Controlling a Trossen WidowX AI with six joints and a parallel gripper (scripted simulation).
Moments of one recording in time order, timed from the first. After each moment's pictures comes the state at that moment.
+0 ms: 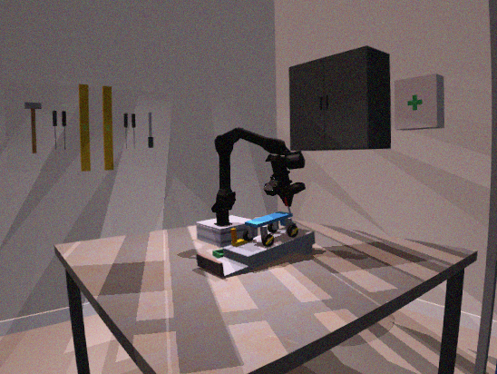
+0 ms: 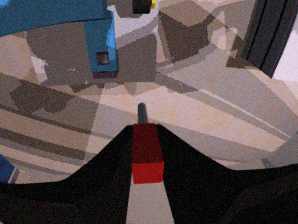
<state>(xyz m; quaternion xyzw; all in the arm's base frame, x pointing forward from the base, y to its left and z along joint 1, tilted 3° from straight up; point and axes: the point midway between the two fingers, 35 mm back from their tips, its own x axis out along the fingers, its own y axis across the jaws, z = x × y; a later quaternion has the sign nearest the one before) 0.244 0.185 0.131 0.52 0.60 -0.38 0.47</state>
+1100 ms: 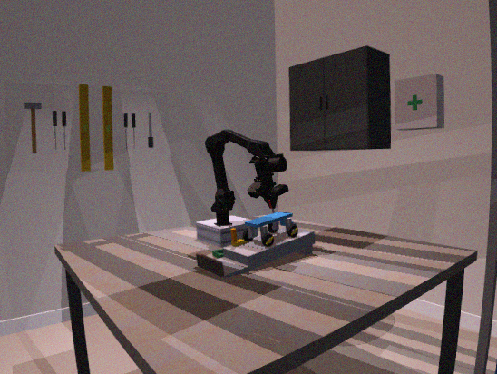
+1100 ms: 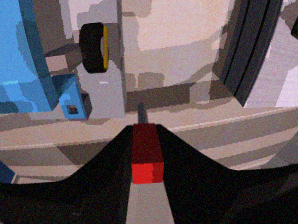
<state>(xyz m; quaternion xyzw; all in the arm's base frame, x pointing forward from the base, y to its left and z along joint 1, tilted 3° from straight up) 0.211 0.128 0.122 0.52 0.60 -0.39 0.47</state>
